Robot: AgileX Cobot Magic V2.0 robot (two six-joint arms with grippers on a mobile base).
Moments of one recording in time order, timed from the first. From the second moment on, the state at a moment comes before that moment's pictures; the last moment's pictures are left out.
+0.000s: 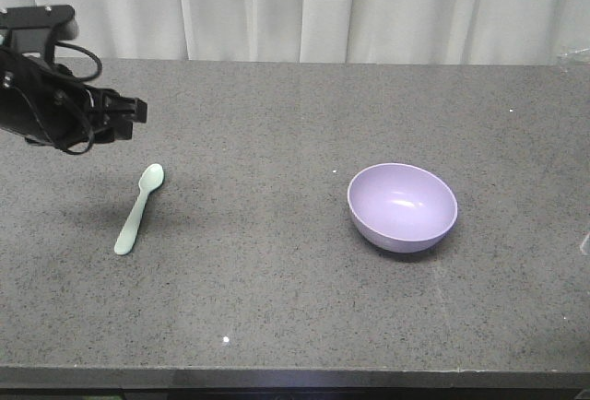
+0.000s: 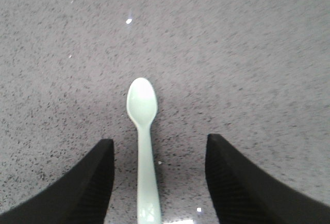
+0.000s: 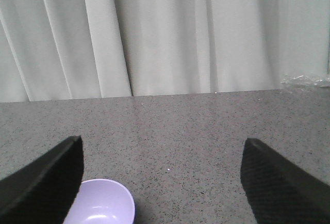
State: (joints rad) left arm -0.23 1.56 -1.34 -0.05 0.75 -0.05; right arm -0.02 0.67 -0.63 0.37 0.19 -0.25
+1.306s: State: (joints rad) left arm -0.27 1.87 -1.34 0.03 0.73 -0.10; right arm -0.02 0.67 -0.63 0.37 0.17 -0.26
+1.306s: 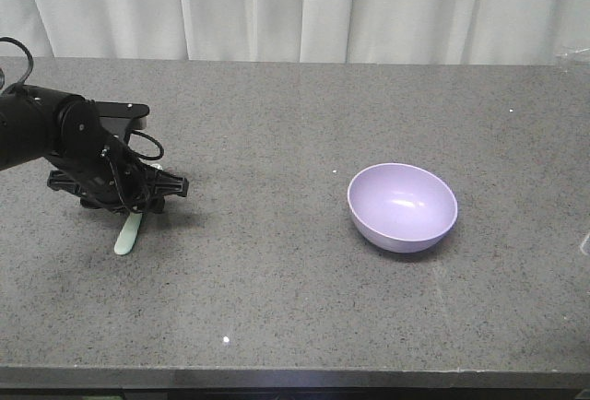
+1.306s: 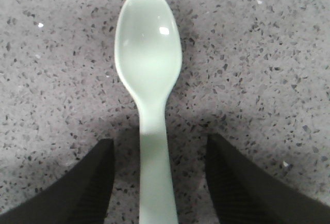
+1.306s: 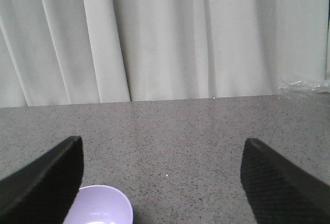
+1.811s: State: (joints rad) left arm -0.27 1.93 -1.38 0.06 0.77 -0.09; right arm -0.02 0.67 -0.63 0.37 0.17 -0.26
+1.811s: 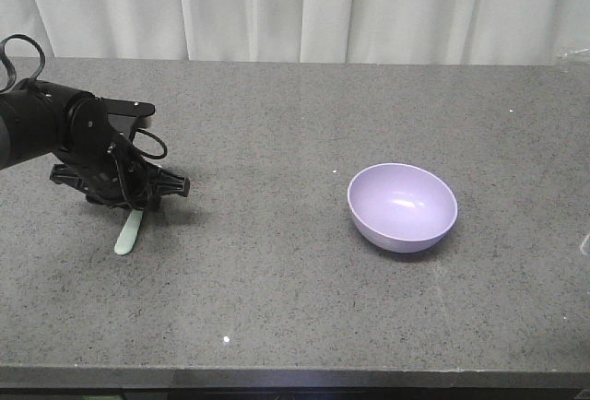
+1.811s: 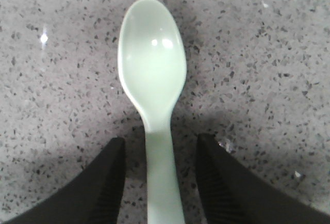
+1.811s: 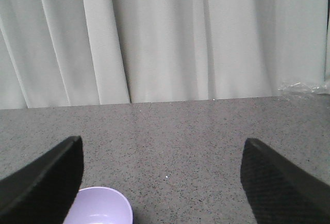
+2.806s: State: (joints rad) left arm -0.27 1.84 -1.35 0.06 0.84 -0.07; right arm -0.02 0.67 -0.63 0.37 0.17 -0.26
